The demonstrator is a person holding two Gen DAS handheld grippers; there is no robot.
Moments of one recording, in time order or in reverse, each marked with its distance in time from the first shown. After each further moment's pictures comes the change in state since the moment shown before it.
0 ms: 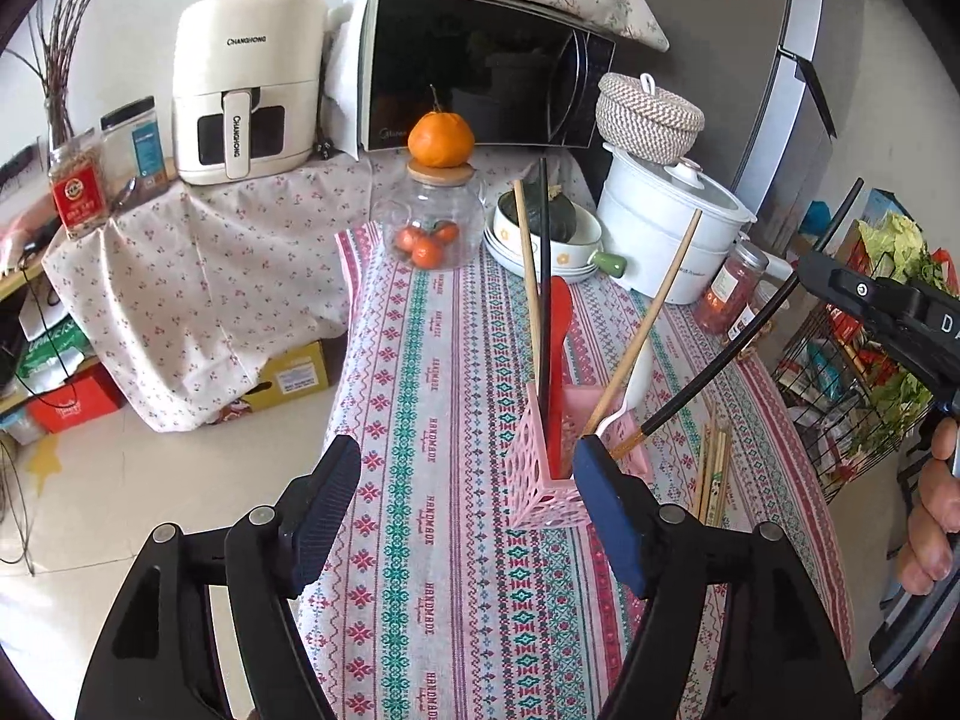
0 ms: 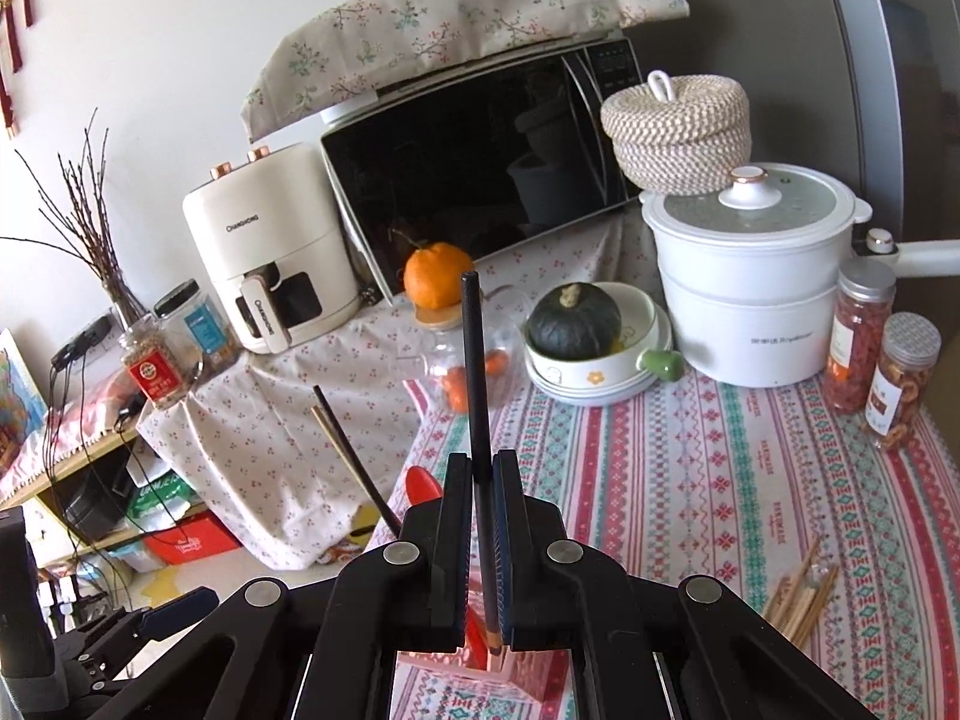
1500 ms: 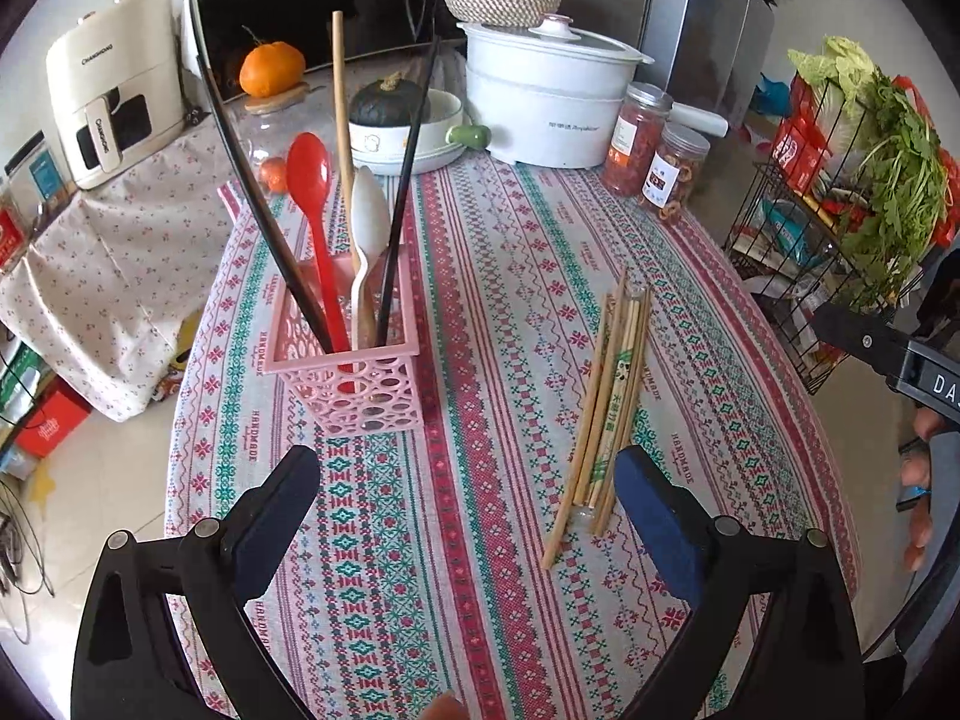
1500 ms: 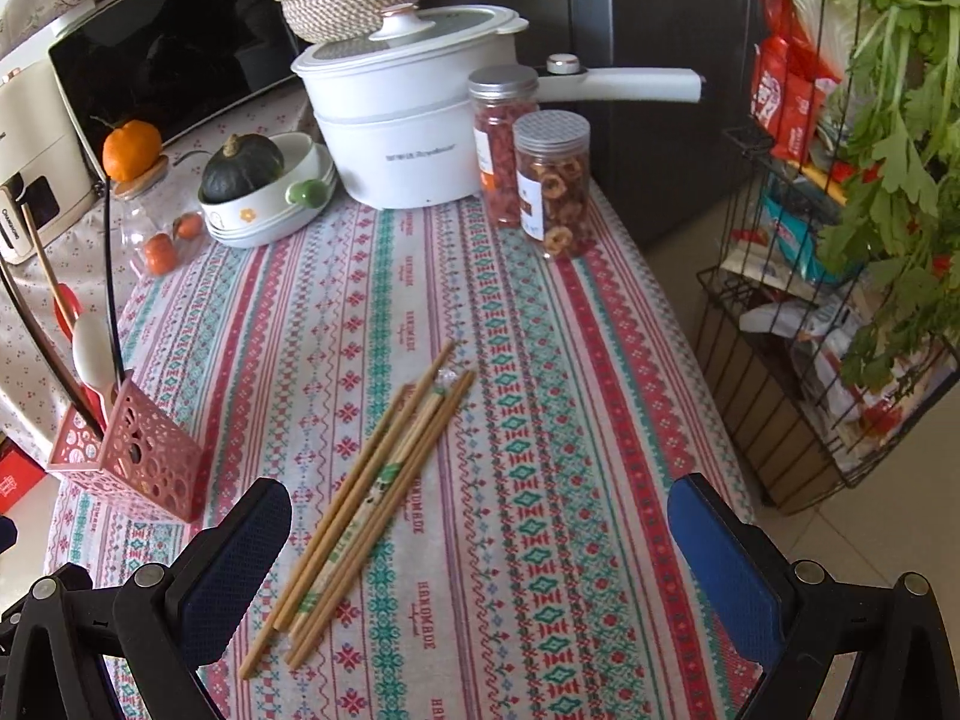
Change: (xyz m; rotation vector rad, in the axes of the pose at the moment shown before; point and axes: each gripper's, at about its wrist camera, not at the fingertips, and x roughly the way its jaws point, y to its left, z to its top) left arm 0.038 -0.147 -0.054 0.194 0.200 -0.019; right arm -0.058 -0.163 -0.077 0.111 0.231 -0.421
